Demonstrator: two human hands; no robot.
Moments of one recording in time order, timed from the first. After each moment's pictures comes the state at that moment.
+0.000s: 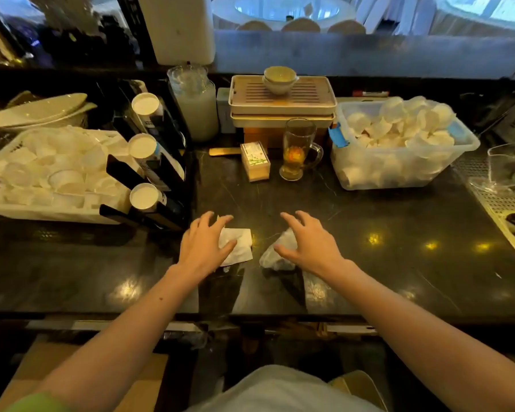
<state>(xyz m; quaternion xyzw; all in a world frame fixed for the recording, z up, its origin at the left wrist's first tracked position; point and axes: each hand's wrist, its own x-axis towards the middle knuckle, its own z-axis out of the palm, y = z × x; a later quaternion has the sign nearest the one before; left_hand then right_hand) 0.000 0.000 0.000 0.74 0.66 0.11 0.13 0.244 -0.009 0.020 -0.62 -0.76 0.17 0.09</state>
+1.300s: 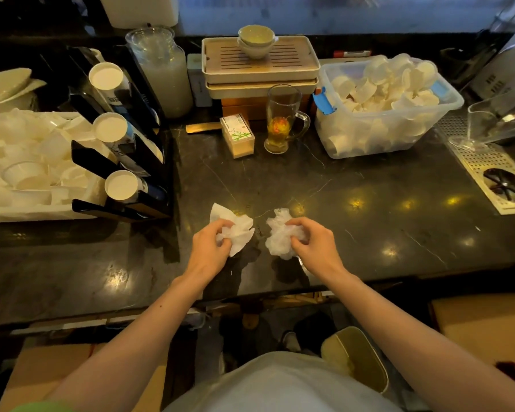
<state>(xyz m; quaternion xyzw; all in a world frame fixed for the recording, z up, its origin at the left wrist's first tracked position) 0.014 -0.024 -0.019 0.65 0.63 0.25 0.35 0.237 -0.062 -0.009 -0.68 -0.58 0.32 0.32</state>
